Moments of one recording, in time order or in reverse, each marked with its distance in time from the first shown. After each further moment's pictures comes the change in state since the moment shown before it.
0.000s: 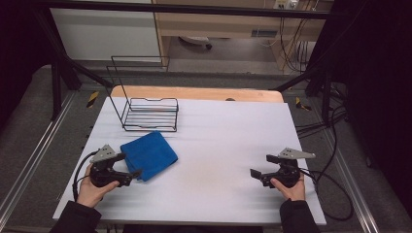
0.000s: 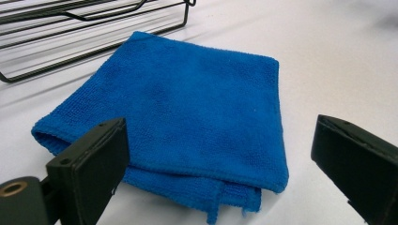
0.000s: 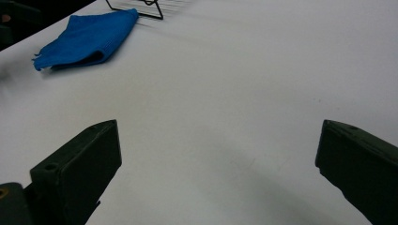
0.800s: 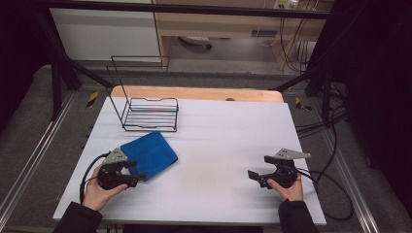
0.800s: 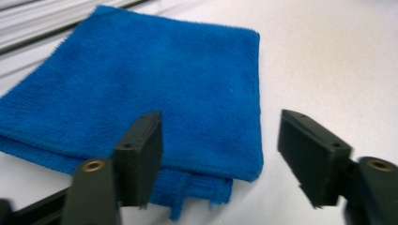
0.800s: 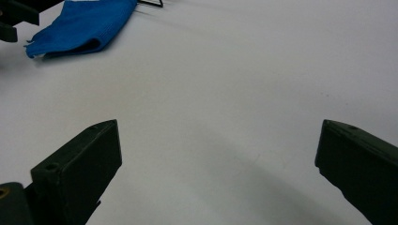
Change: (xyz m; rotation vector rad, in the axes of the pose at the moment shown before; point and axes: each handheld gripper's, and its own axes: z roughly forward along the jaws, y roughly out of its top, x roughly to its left) left arm -0.019 0.003 0.012 0.120 -0.024 0.038; right arm 0.004 -0.001 0.007 0.035 -0.008 -0.023
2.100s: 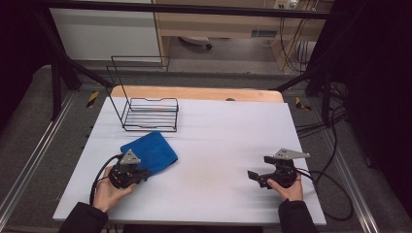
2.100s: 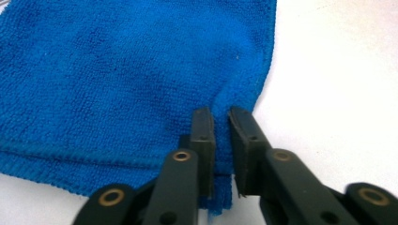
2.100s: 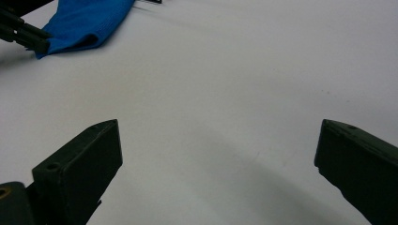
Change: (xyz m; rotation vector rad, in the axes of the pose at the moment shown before) left arm -0.008 0.000 0.030 0.151 0.048 0.038; right arm -0.001 0.000 0.002 0.010 -0.003 -0.006
